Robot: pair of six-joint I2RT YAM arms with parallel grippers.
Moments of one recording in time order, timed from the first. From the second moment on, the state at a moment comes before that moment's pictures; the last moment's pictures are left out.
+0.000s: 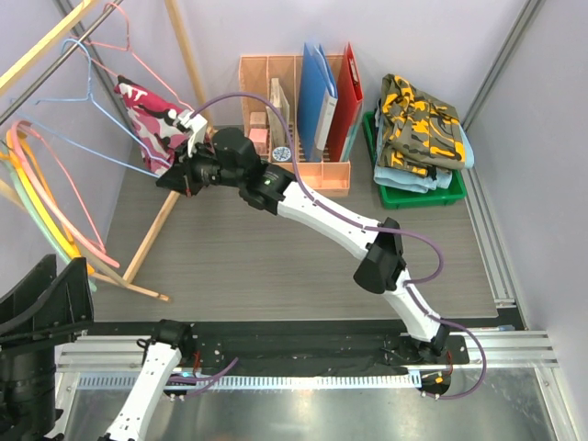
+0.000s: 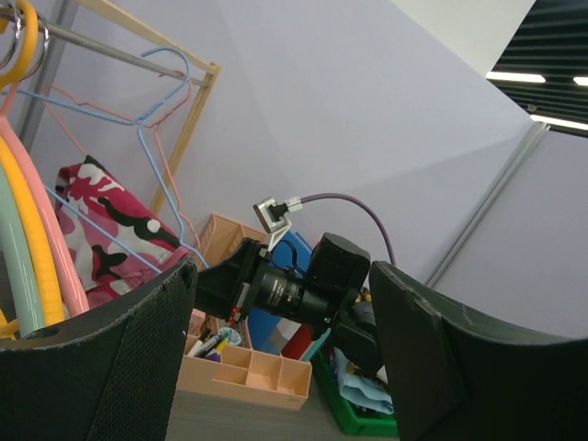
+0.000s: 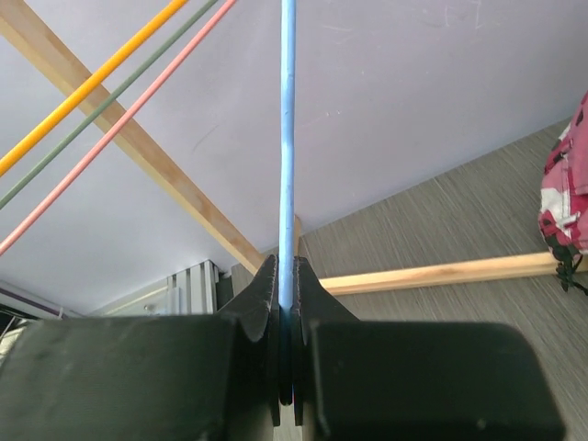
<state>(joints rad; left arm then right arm) -0.20 0.31 1.57 -0.73 -0.17 -0.48 1.03 2.25 2.38 -0.15 -0.33 0.34</state>
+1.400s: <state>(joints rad) -0.20 1.16 1.86 -0.60 -0.33 -0.63 1.22 2.16 2.16 -0.19 -0.19 0.18</state>
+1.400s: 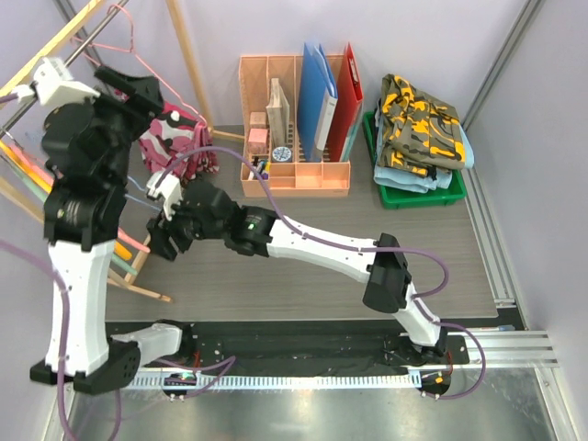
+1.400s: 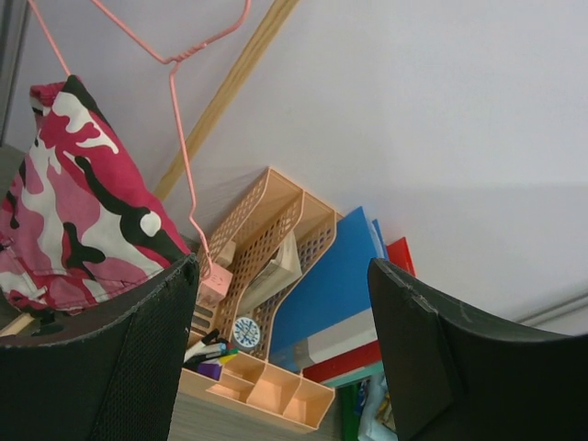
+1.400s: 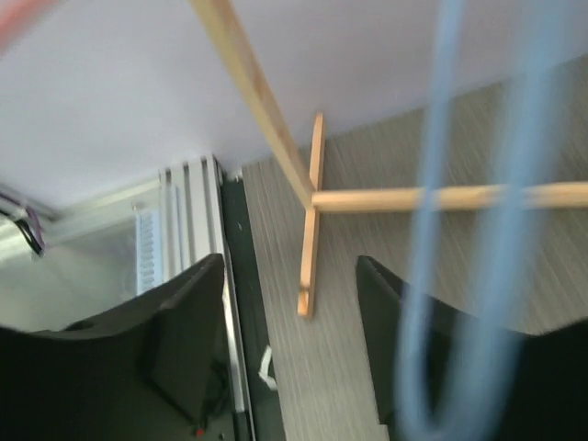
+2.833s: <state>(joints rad) -0.04 1.74 1.77 -0.07 -0.36 -0.64 1.03 0.95 0.92 -0.30 0.37 0.21</state>
